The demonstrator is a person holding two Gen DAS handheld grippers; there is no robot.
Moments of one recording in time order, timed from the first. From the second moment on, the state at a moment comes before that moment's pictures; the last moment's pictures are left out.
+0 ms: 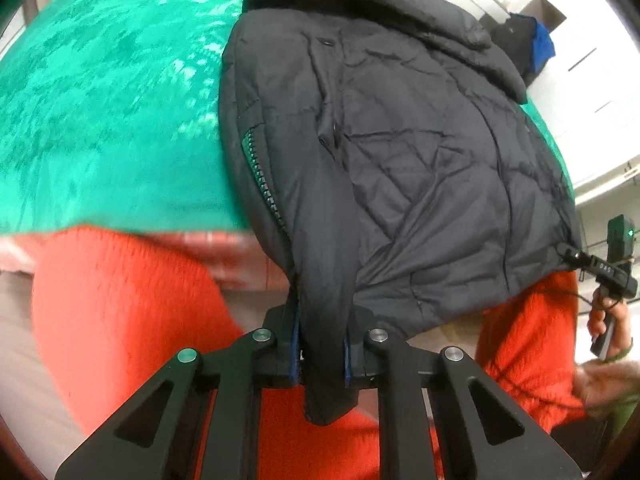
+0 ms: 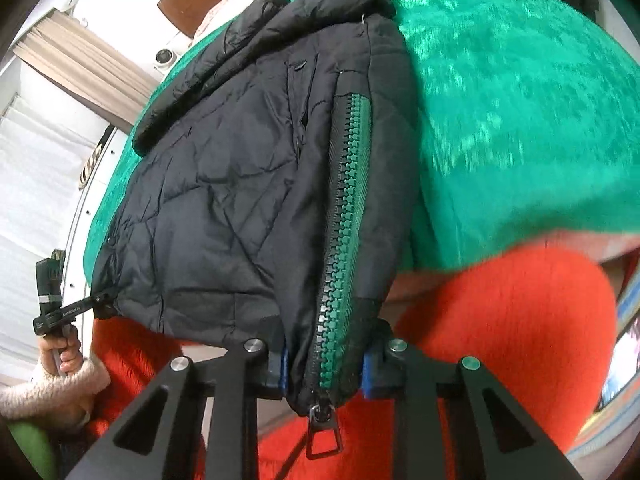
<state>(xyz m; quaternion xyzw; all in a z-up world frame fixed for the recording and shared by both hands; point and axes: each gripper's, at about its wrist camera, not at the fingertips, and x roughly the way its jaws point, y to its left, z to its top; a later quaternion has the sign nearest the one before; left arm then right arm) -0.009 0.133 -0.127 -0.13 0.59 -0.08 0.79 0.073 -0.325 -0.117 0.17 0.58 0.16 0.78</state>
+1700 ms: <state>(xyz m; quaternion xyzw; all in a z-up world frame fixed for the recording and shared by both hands) 0.331 0.173 -0.007 -0.09 0.42 -0.01 0.90 0.453 -0.273 0.000 -0.05 0.36 0.09 0.93</state>
